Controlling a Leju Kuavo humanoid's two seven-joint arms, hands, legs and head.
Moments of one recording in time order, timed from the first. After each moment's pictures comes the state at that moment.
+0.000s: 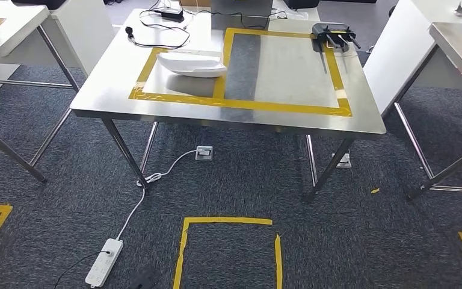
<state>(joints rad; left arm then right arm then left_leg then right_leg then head) -0.13 0.00 -0.09 -0.22 -0.46 0.23 -0.12 -0.03 0.08 -0.28 -0.20 -0.06 0.05 0.40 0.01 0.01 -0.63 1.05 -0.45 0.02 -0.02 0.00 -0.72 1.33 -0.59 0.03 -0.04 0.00</state>
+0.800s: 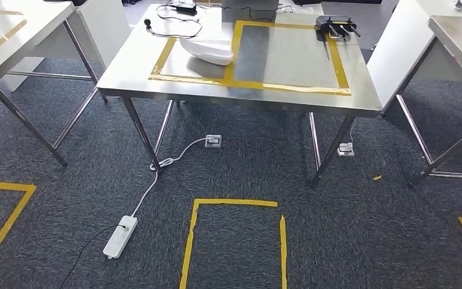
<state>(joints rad) -0.04 -0.02 0.18 -0.18 -0.25 0.17 -0.05 -0.05 0.06 -0.27 -0.20 -0.04 0.05 0.40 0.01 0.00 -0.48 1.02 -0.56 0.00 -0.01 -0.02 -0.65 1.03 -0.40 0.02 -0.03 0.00</state>
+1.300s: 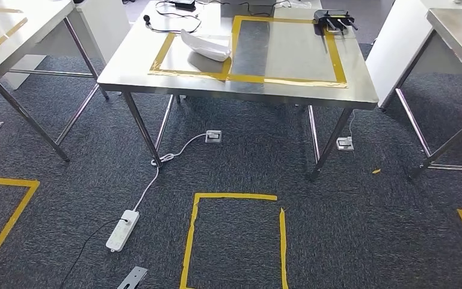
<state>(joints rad) -0.01 -0.02 0.10 -0.39 -0.13 0.08 0.01 0.15 0.03 -0.15 -0.21 -0.02 0.05 0.37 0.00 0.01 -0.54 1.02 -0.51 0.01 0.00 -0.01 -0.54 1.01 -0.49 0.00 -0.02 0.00</state>
